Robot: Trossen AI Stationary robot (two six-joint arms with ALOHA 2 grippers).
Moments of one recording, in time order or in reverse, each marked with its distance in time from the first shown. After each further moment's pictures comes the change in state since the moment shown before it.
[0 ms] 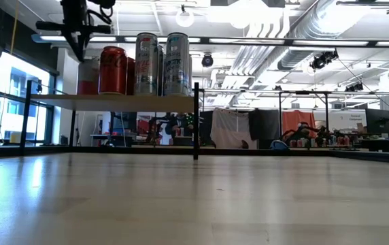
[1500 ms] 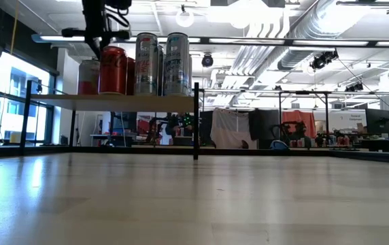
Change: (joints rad) left arm -0.053 0.114 0.072 0.178 -0.115 0.029; right arm 0.000 0.000 0.000 0.000 -0.012 0.046
